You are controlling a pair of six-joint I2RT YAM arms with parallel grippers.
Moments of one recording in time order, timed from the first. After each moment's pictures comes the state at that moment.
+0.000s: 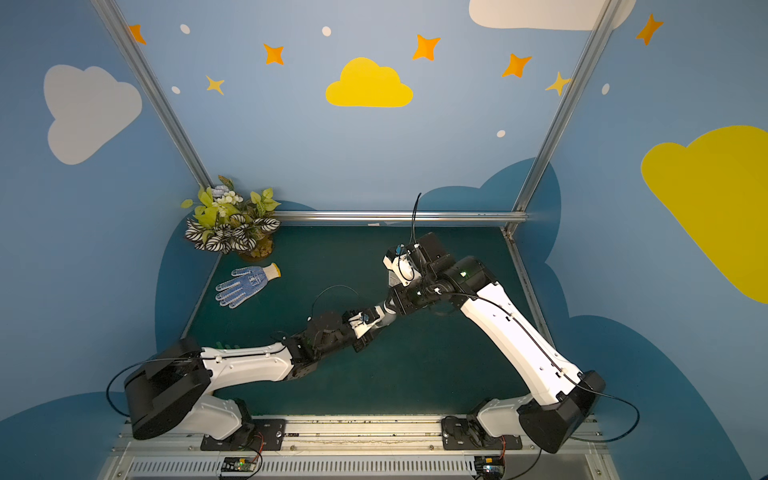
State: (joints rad) left arm -0.91 1.46 0.59 0.59 0.05 0.28; right arm 0.68 1.36 1.55 -1.19 -0.29 0.08
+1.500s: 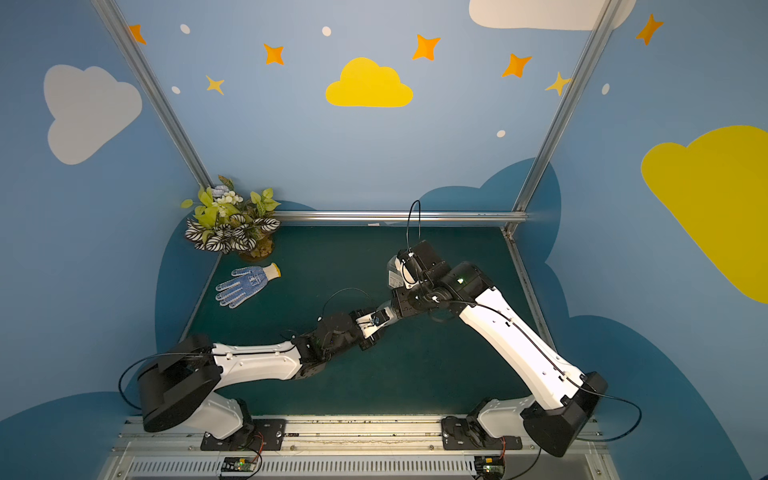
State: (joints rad) left arm -0.97 1.53 0.65 0.57 -0.13 0.37; right arm 0.75 1.34 1.51 -1.20 -0.04 0.36
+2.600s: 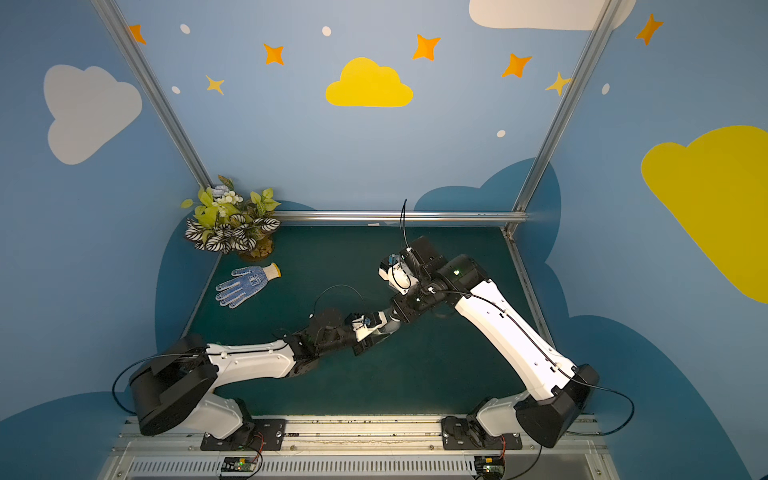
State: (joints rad) left arm -0.88 1.49 0.60 0.56 0.23 0.30; right arm 0.72 1.39 1.56 -1.29 -0.23 -0.07
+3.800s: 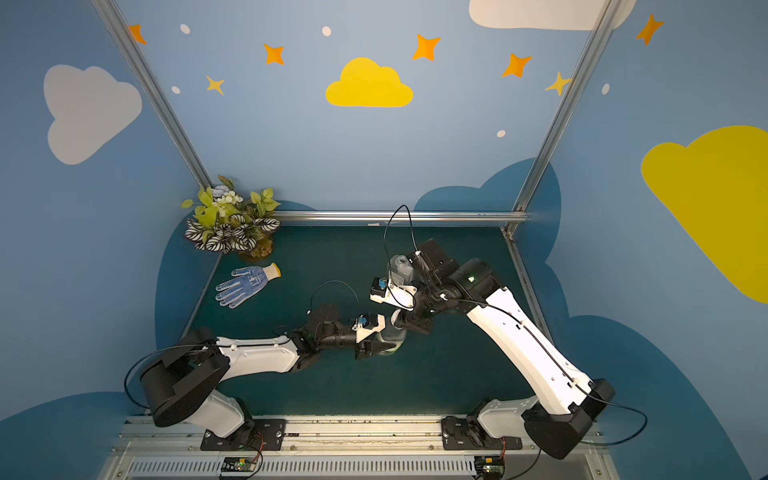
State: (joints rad) left arm -0.84 1.56 0.62 0.69 0.60 0.21; right arm 0.73 1.30 1.58 -1.35 -0.30 -0.65
